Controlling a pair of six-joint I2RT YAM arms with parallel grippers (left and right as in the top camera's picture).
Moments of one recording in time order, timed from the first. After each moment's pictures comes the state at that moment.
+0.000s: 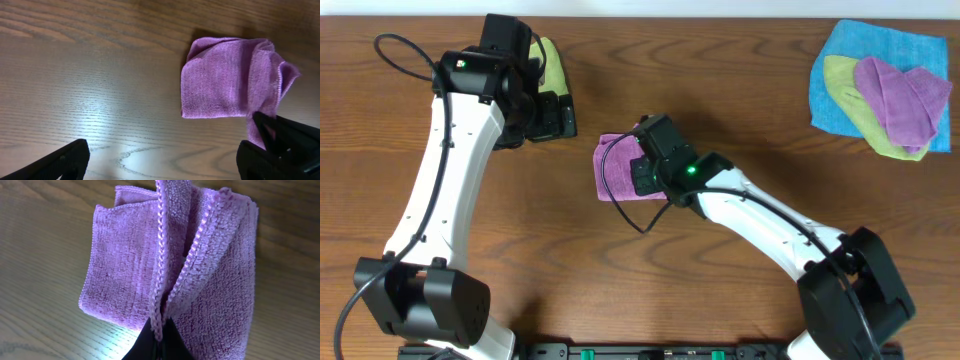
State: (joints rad) left arm -0.15 1.74 1.73 -1.30 0.14 -0.28; right arm 0.68 1.76 1.18 -0.44 0.04 0.44
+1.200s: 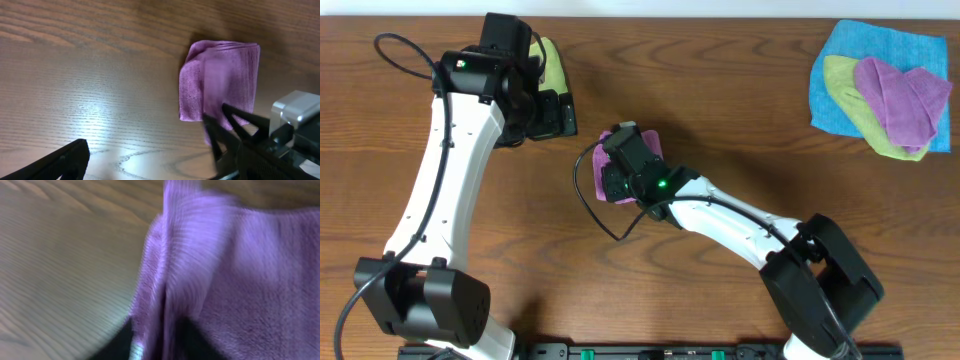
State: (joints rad) left arm -0.15 1.74 1.73 -1.29 0.14 -0.28; right arm 0.77 1.86 1.18 -0.21 0.03 0.52
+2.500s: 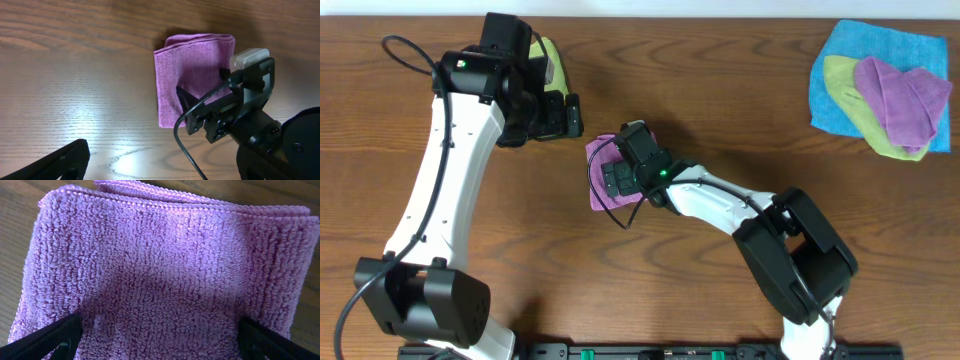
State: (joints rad) left arm -0.15 1.74 1.73 -1.28 0.23 -0.23; right arm 0.70 2.01 1.19 -0.19 0.07 0.40
